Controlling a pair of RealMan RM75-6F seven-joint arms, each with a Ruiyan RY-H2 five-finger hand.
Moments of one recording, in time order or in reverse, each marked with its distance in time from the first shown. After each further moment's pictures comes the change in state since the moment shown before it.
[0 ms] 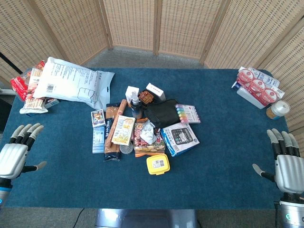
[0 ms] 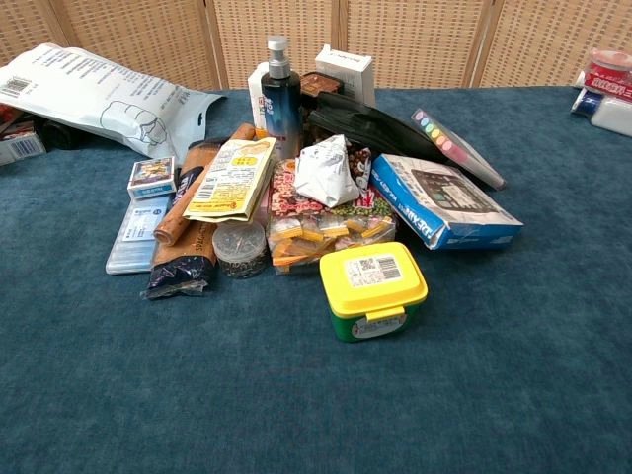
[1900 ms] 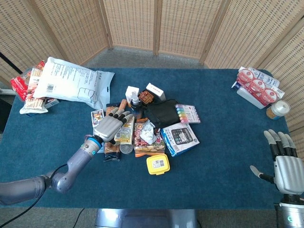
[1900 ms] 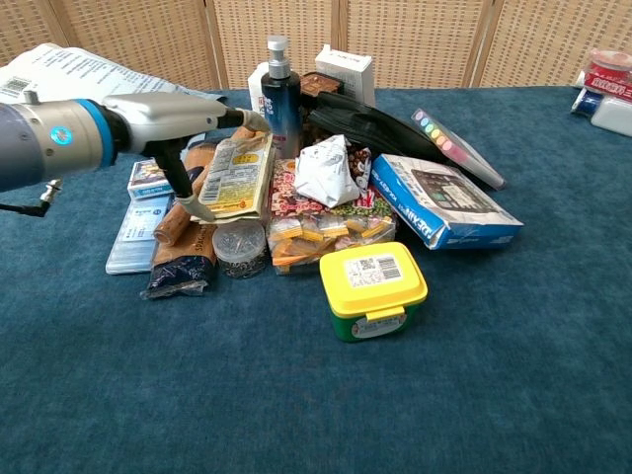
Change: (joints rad) left arm -0.685 -0.495 -0.177 0.276 -0.510 -0.618 0.458; right arm -0.004 0.035 -0.013 -0.018 -0.032 -0.005 0.075
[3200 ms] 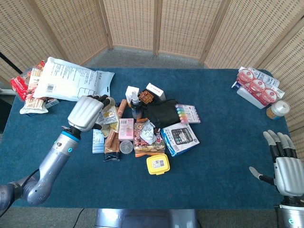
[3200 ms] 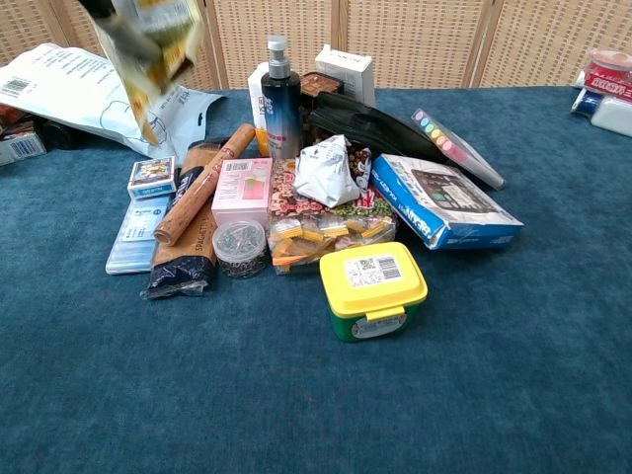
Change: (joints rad) left arm 0.066 0.370 -0.085 -0.449 0.042 0.328 0.027; right arm -0.009 0.013 -0.008 -0.017 -0.027 0.012 0.020
